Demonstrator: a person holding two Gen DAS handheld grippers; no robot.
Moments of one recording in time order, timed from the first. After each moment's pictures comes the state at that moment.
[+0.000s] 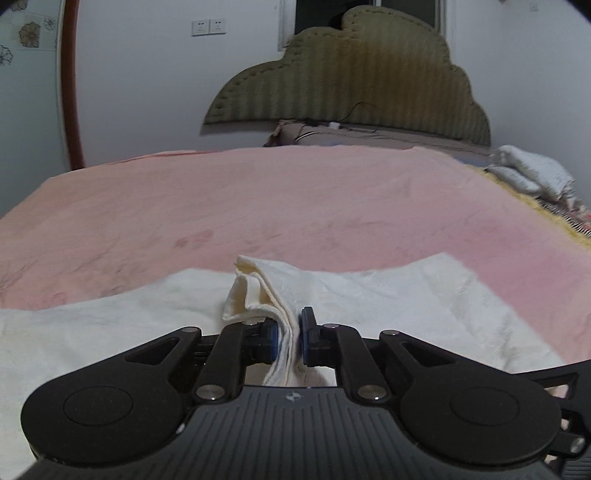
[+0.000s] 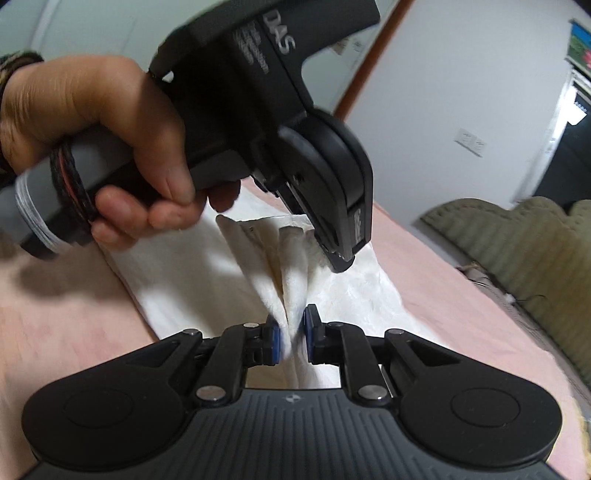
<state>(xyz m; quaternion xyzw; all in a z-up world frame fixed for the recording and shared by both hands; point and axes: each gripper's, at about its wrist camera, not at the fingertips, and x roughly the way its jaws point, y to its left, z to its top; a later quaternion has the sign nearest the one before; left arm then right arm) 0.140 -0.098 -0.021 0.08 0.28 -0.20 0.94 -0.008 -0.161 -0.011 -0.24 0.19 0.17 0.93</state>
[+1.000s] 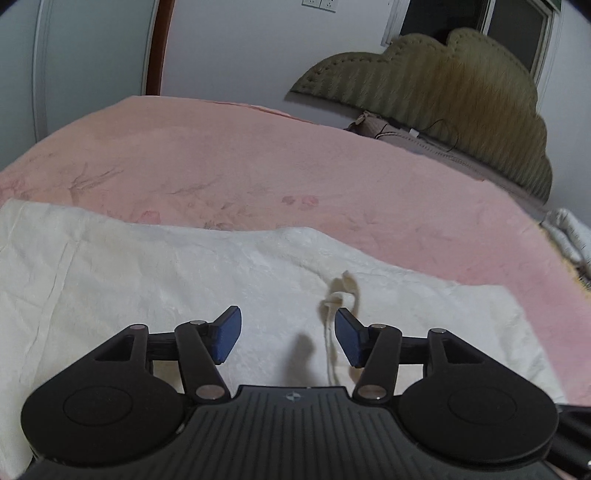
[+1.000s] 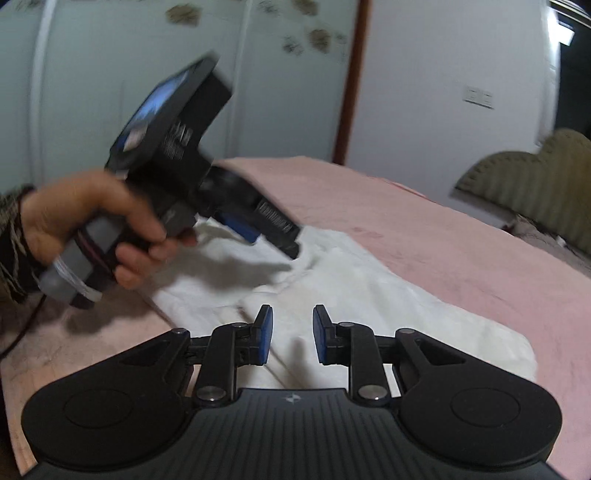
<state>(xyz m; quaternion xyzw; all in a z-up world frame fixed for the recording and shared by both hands) 0.132 -0.005 -0.003 -0.06 0.33 -0.11 0.94 -0.001 -0.150 0.001 -0.13 0.22 0.23 0.94</state>
